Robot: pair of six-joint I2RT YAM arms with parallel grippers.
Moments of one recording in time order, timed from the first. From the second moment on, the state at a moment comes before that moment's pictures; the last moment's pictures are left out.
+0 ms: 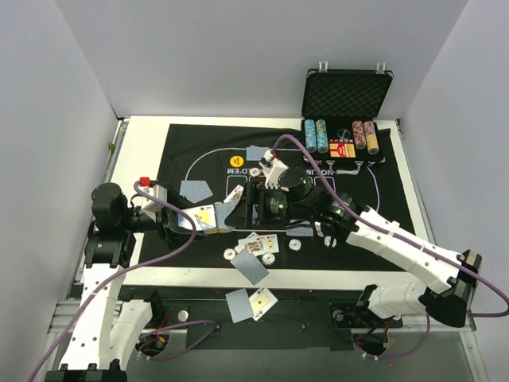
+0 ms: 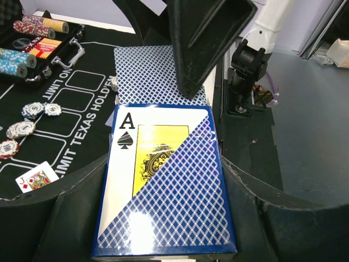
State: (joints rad) left arm -0.01 0.71 0.75 -0.22 1.41 0.07; right arm 0.98 1.27 1.23 -0.43 -0.18 0.80
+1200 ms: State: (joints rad) left arm -0.01 0.71 0.75 -0.25 1.44 0.14; right arm 0.94 1.25 1.16 -0.31 -0.22 0.89
